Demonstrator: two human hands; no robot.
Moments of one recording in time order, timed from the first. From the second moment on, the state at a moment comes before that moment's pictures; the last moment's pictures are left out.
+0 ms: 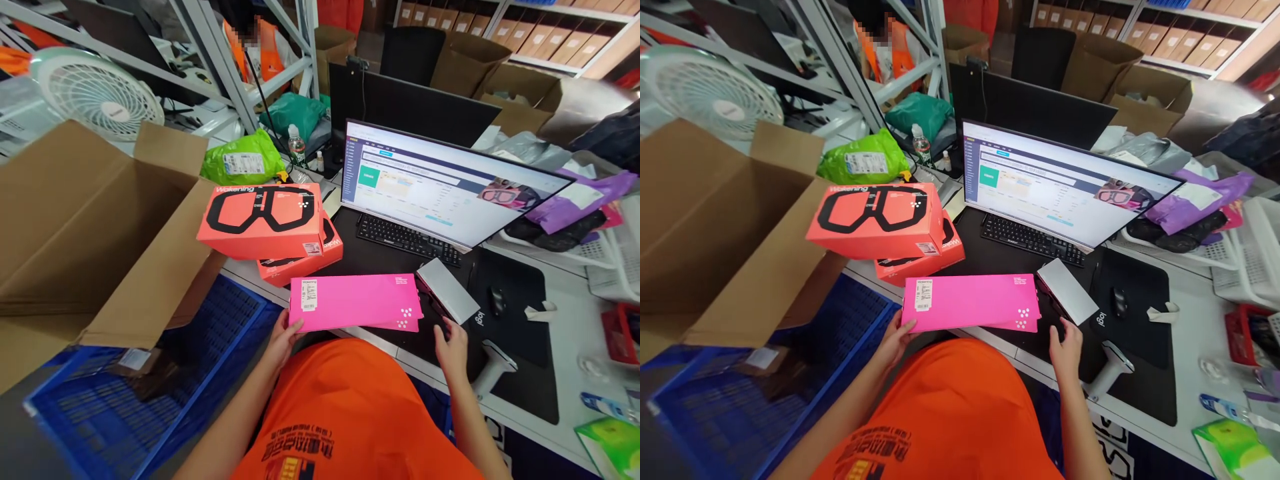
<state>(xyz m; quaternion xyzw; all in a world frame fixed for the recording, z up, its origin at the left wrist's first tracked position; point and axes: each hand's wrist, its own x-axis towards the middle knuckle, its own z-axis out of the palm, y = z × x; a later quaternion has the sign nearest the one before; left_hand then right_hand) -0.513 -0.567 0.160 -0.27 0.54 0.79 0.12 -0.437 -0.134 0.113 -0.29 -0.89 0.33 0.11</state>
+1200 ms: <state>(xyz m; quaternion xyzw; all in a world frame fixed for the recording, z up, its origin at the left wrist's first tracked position) -0.563 -0.591 0.109 -0.21 0.76 0.58 0.21 -0.444 -0.120 0.136 -0.33 -0.85 0.41 0.05</state>
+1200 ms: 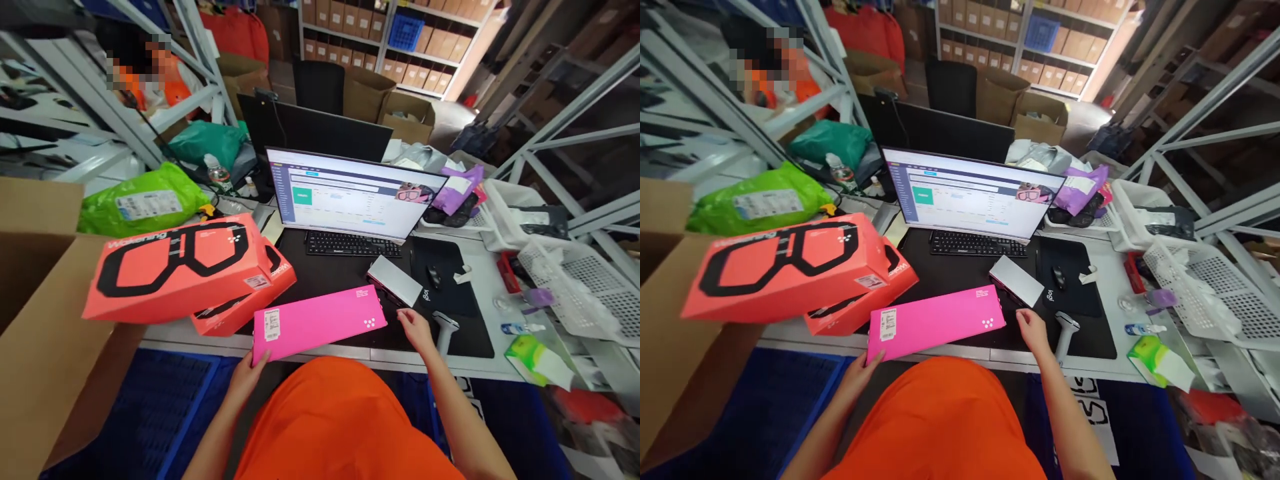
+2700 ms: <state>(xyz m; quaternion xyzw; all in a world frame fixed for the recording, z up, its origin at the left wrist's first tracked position) -0.519 -0.499 0.056 -0.36 0.78 0.49 -0.15 -0.487 0.150 0.006 -0.15 -0.95 0.17 0.20</state>
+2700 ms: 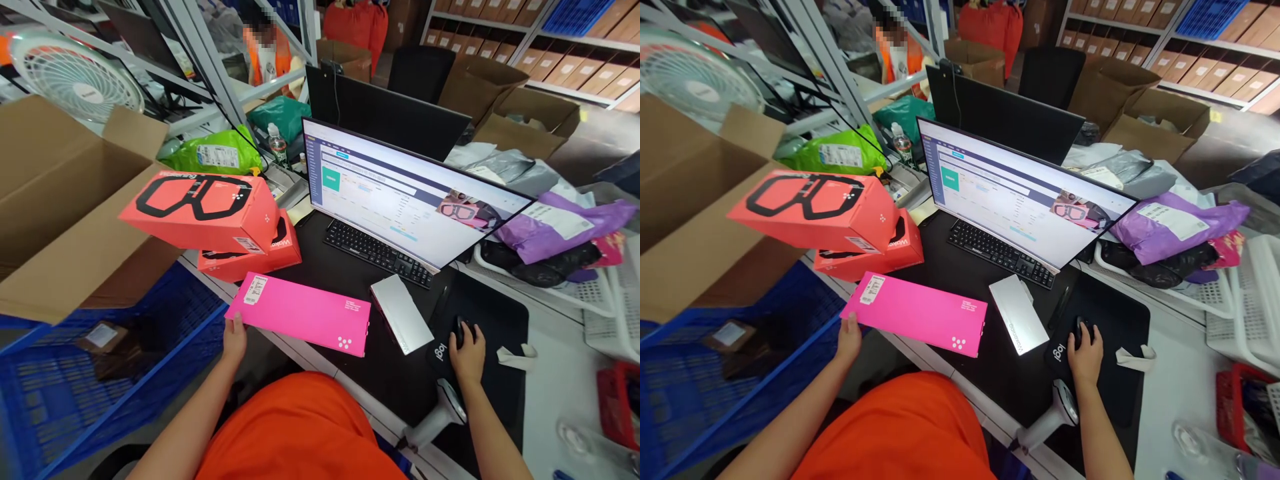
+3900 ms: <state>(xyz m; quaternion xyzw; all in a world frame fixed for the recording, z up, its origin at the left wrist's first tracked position) -0.514 -0.507 0.037 -0.33 0.79 0.49 -0.17 -0.487 0.146 0.007 -0.14 -0.95 0.16 0.20</state>
